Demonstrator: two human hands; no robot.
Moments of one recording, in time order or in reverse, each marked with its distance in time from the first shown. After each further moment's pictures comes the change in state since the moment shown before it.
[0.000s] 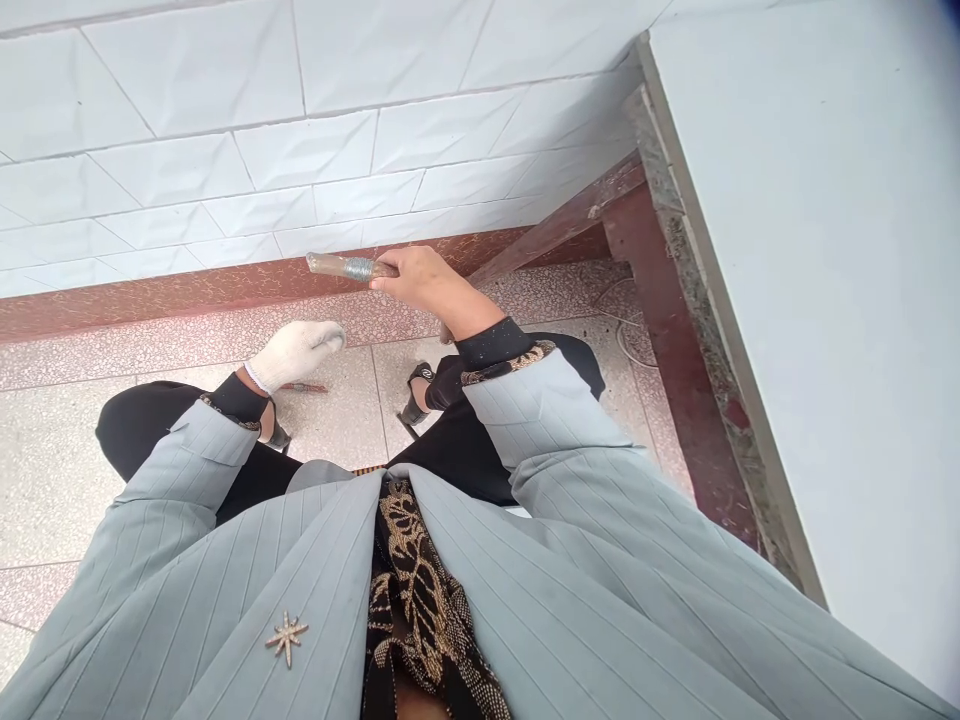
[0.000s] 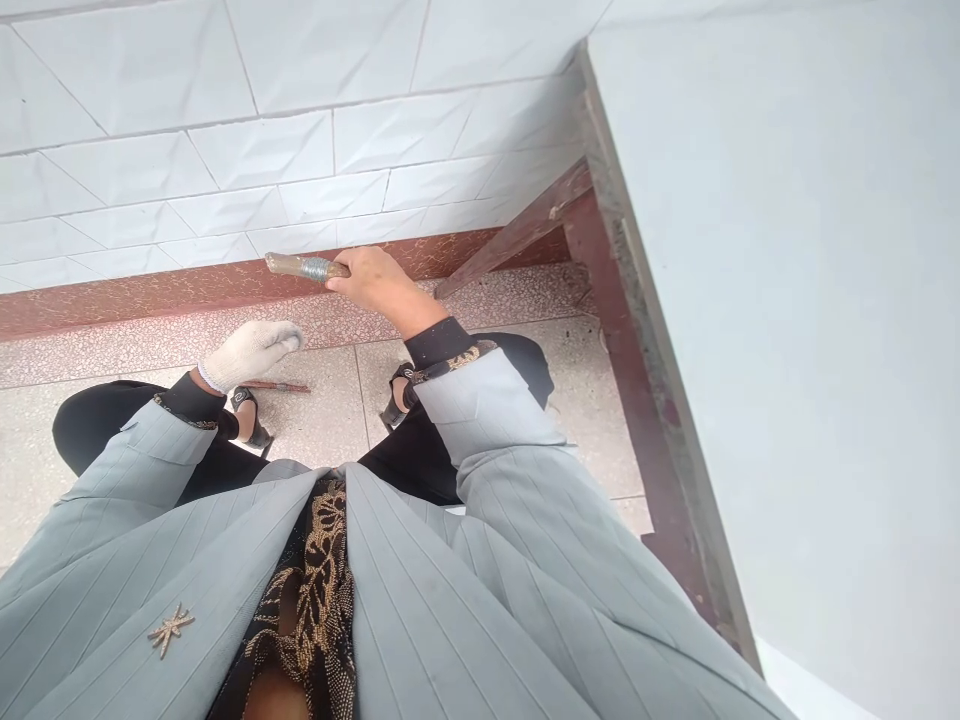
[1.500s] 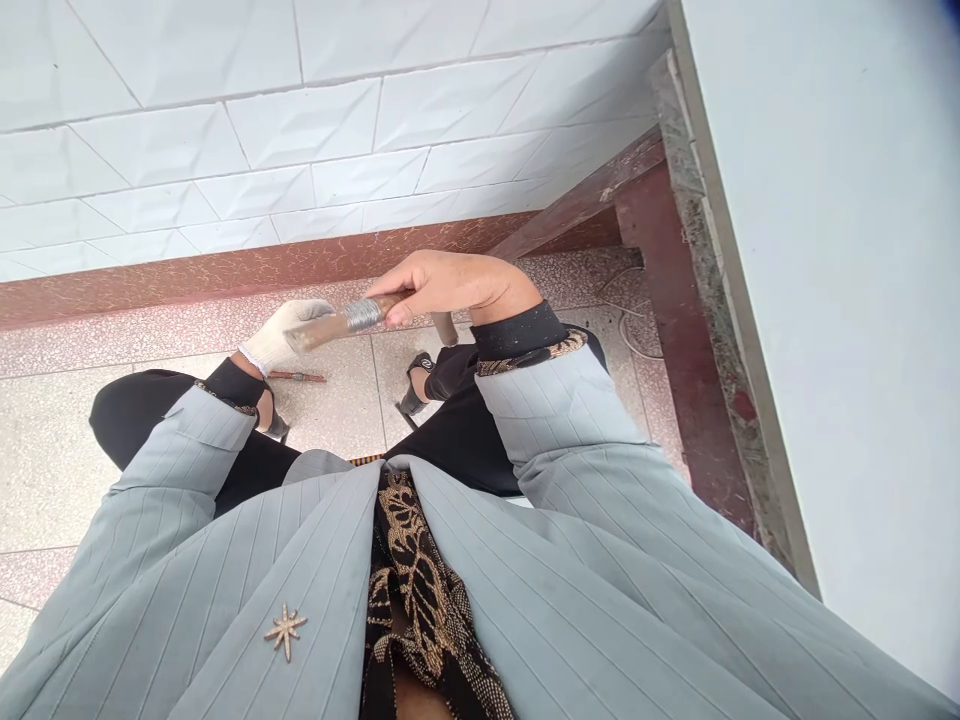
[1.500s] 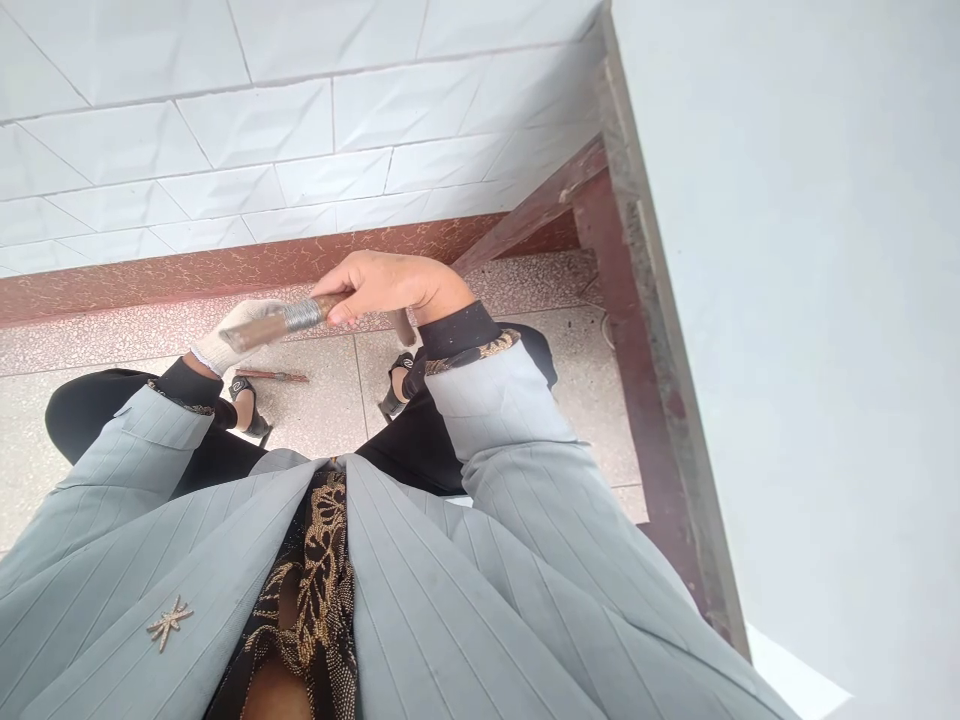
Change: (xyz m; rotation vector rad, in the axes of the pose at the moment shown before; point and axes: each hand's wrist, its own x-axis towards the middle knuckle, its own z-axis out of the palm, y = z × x) left_hand 0.008 -0.007 0.002 -0.408 0.064 -0.185; right_hand -0.027 -0.002 -0.027 0.473 -0.551 -0.260
